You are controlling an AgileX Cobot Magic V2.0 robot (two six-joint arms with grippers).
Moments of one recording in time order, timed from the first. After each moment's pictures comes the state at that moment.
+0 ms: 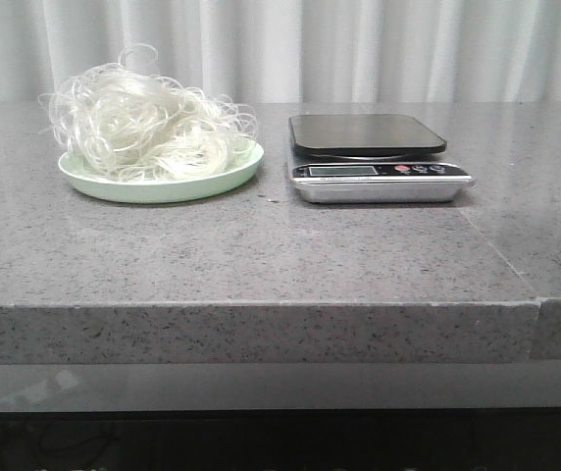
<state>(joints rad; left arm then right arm) -0.69 0.63 -0.92 0.05 0.75 -0.04 0.57 1.14 -1.39 0.03 0.91 -0.02</state>
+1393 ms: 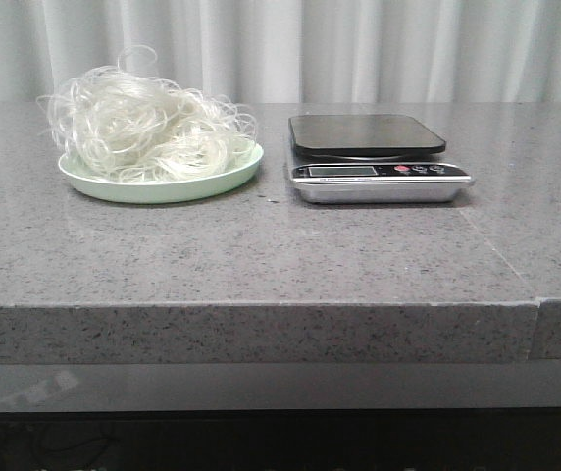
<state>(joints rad) -0.69 0.63 -0.92 0.05 0.75 -0.04 0.55 0.51 -0.85 0.02 0.90 -0.01</state>
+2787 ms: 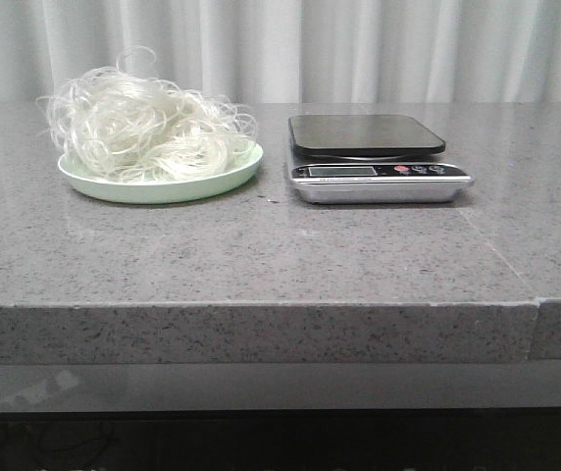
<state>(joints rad) -0.02 0.00 0.00 0.00 0.10 -0.04 0.55 0.51 -0.85 0.02 0.90 -0.01</state>
